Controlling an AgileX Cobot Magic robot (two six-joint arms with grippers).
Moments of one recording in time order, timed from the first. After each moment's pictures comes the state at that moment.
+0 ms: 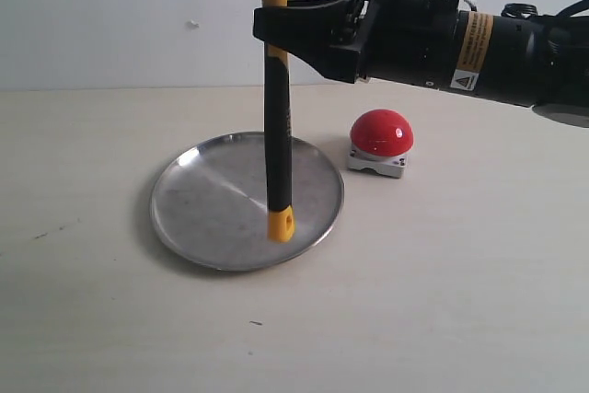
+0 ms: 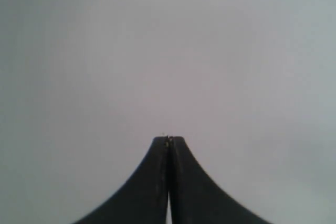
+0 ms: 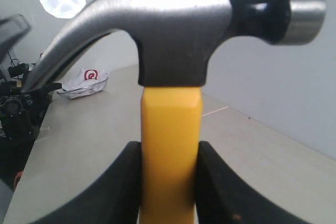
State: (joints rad) left arm 0.09 0.66 -0.38 0.08 -0.47 -0.21; right arm 0.32 1.70 -0.95 -1.08 -1.10 1.01
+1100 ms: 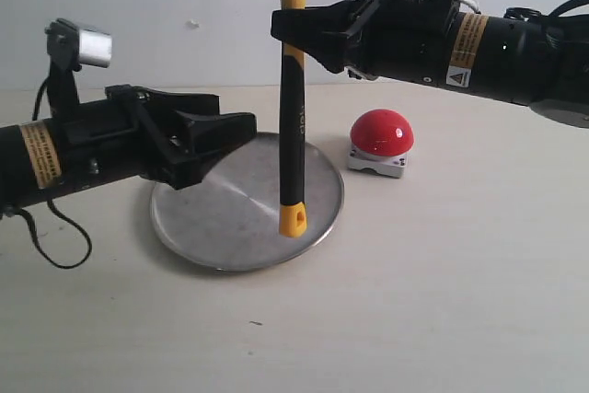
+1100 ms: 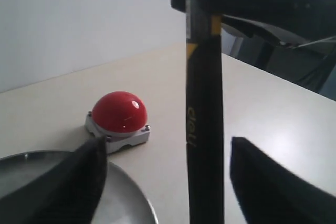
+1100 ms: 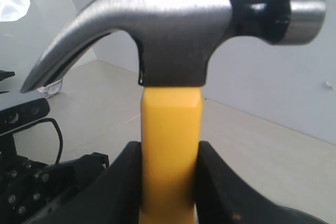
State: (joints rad) left arm -0.38 1.63 -0.65 0.84 -0.91 -0.73; right arm 0.32 1.71 -0.96 -1.00 -0.94 1.05
